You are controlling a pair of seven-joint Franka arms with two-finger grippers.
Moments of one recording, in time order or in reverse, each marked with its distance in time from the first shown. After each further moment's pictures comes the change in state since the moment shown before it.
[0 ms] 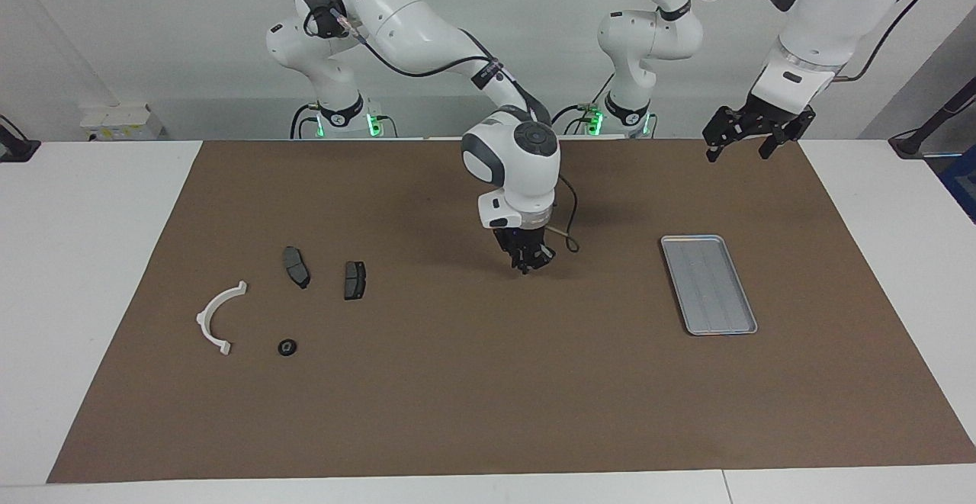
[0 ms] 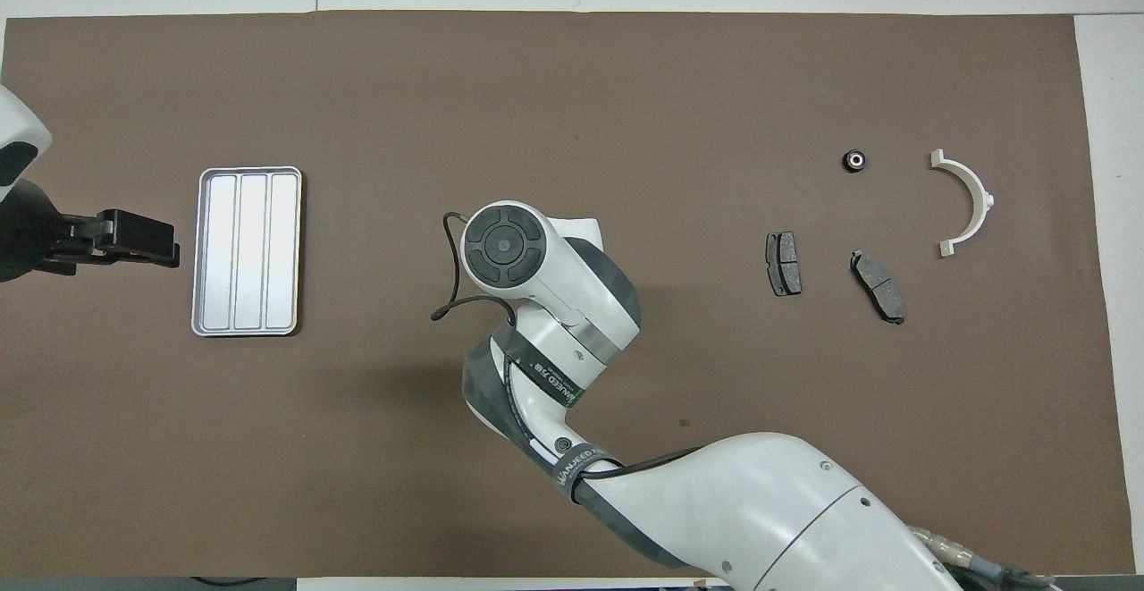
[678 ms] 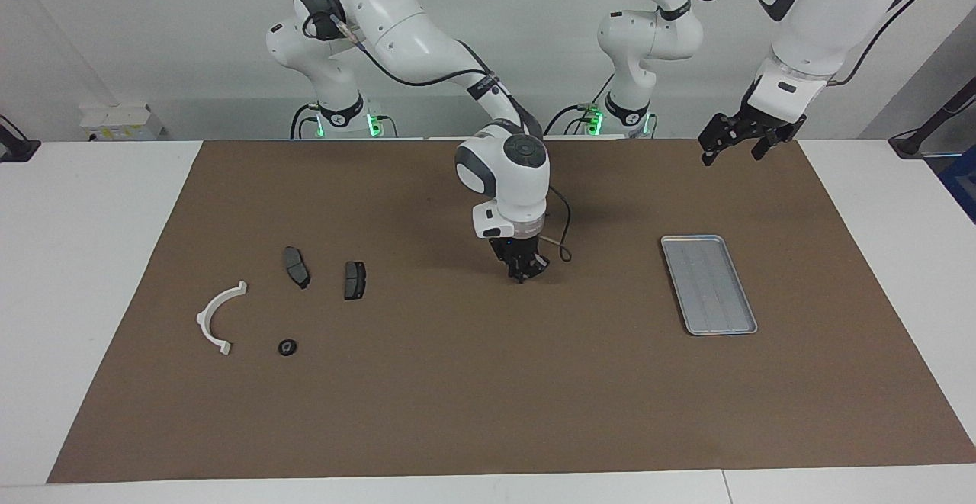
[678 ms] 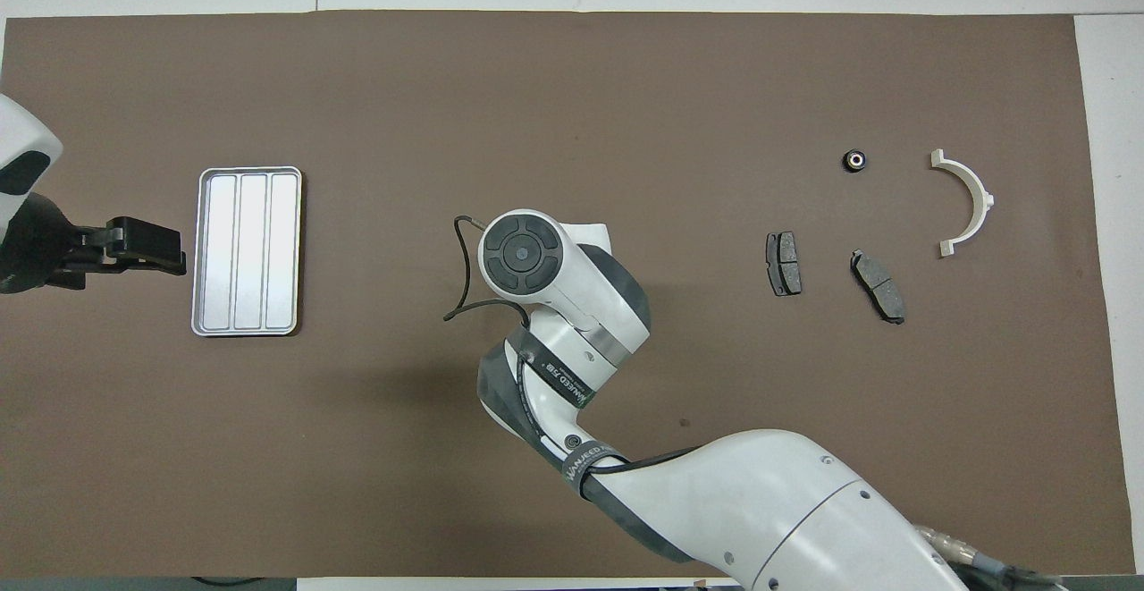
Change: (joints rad) left arm 0.000 -0.018 0.002 -0.053 0.000 0.030 -0.053; right arm -0.010 -0.007 -0.004 -0.060 0.000 0.063 0.000
